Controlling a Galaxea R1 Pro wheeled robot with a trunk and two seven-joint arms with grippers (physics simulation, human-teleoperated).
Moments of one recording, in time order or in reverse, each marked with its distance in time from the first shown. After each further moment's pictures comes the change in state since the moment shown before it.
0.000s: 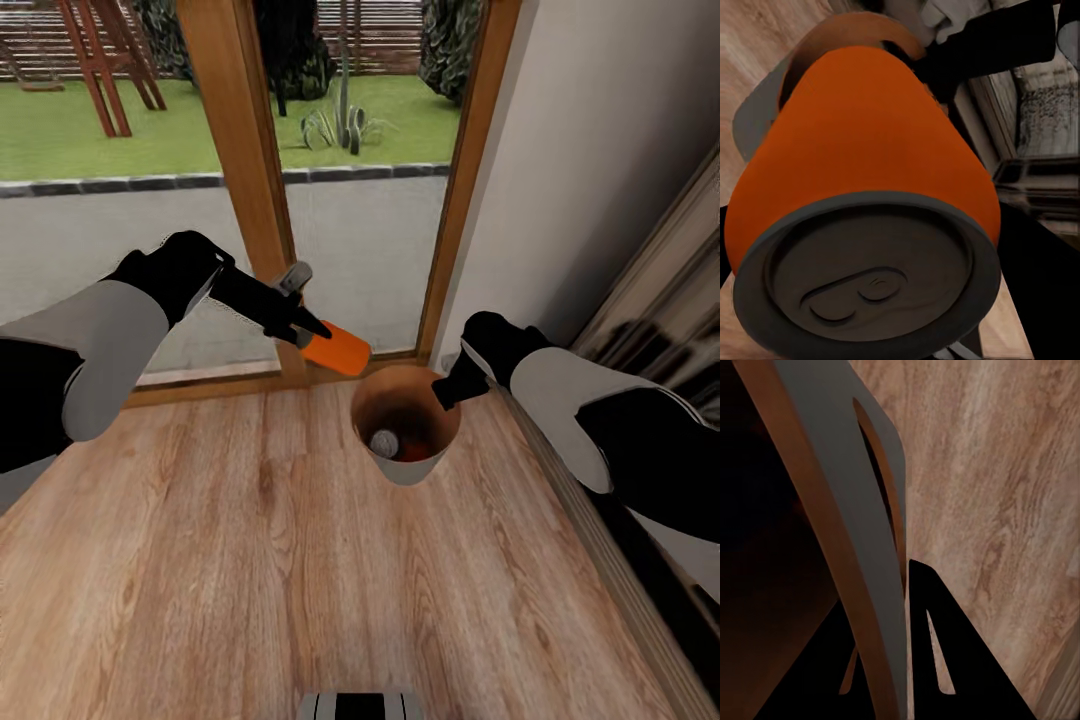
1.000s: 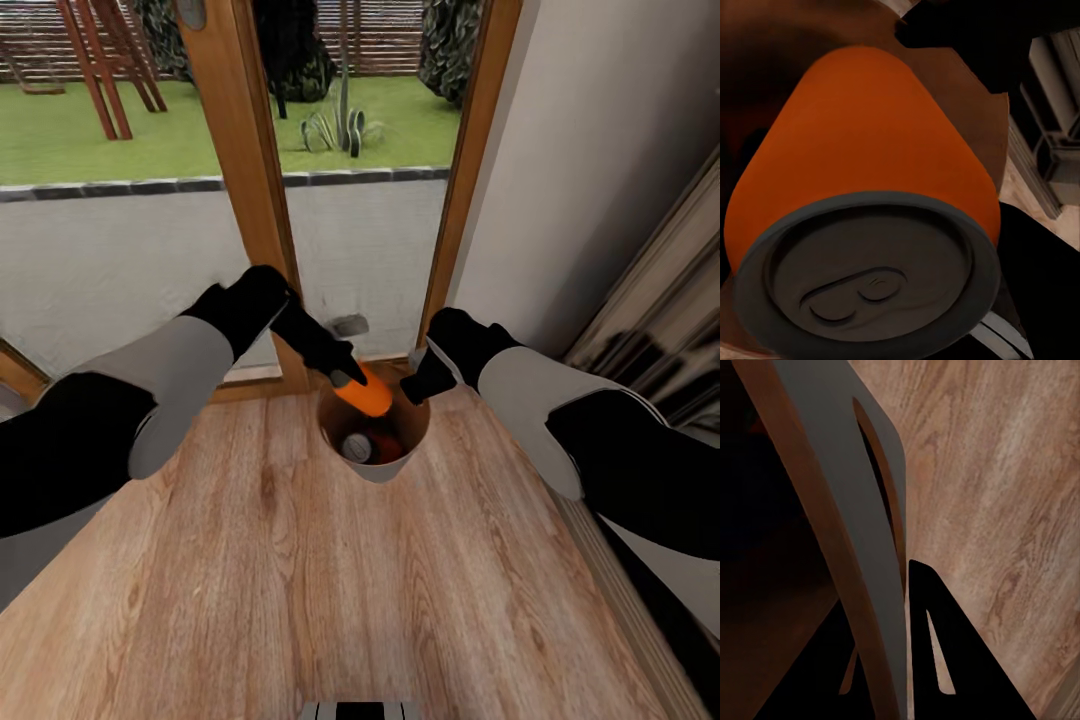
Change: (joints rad) left arm 0.103 -0.162 -0.079 -0.054 0.004 0.000 0.249; right arm 0.001 0.101 0.009 -0.036 -0.006 -0.002 -0.010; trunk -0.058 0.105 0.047
